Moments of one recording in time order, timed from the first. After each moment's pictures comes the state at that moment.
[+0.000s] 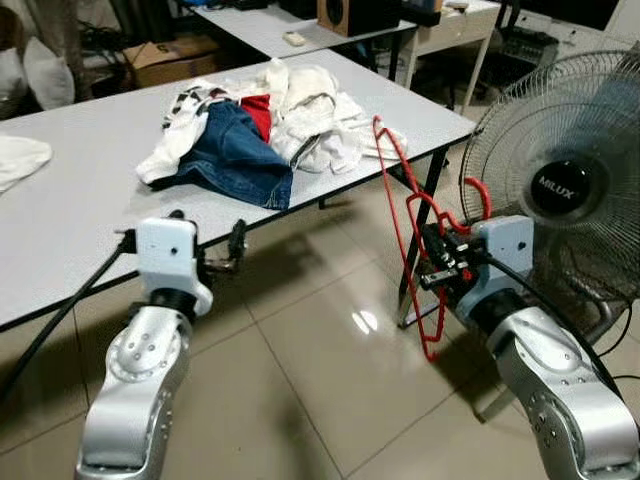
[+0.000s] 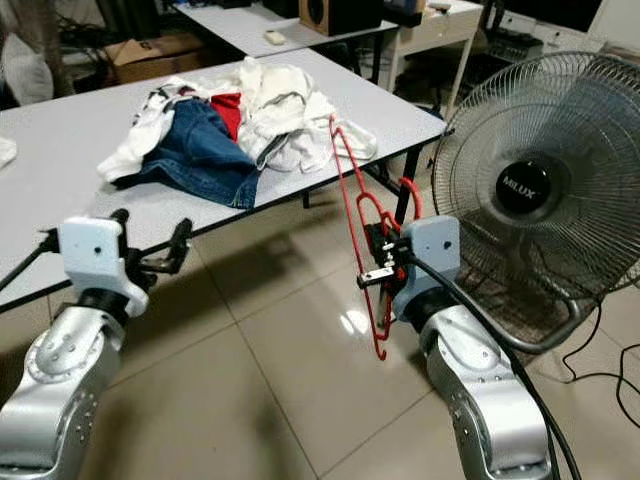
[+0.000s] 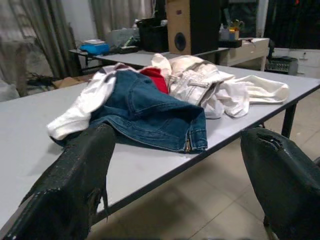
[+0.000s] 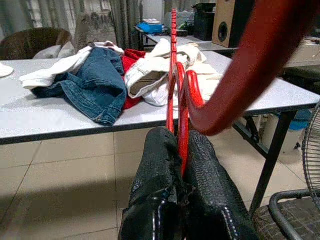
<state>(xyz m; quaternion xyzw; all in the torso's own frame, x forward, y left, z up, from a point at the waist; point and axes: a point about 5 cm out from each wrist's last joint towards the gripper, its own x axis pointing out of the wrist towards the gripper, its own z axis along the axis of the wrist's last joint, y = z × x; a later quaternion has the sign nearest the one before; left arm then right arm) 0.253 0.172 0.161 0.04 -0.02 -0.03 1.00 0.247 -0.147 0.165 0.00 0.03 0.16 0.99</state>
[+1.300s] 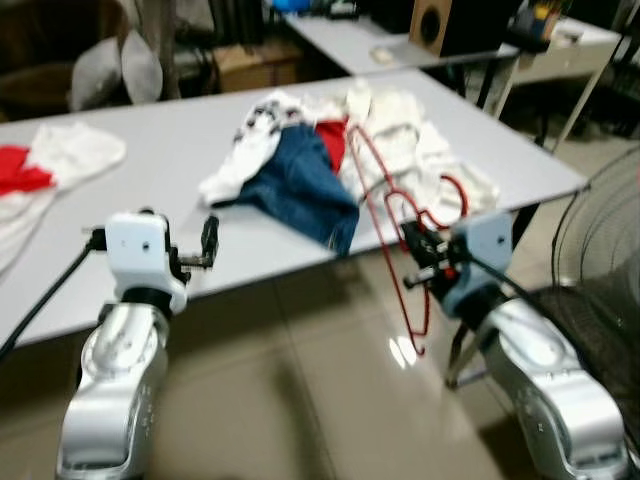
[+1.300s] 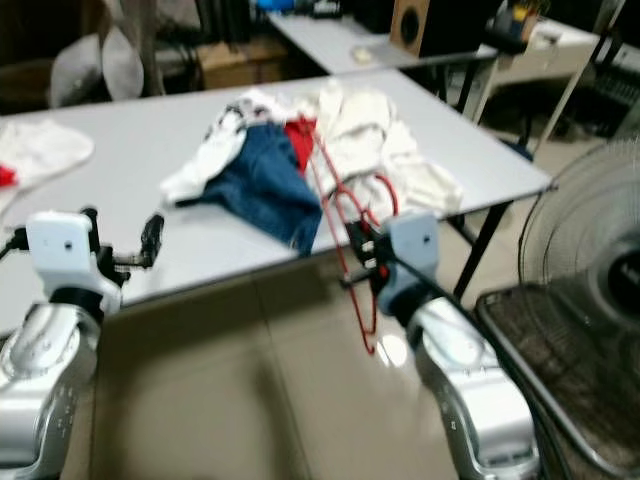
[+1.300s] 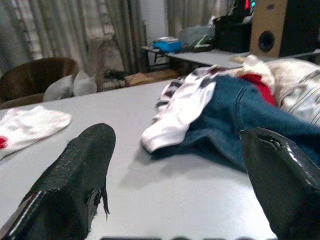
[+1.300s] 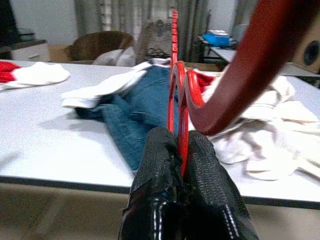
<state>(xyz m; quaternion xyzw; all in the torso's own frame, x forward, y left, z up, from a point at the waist) 0.254 0.187 0.164 0.04 -0.02 0.00 1.00 0.251 -0.137 0.168 -0.01 0.01 0.19 0.98</state>
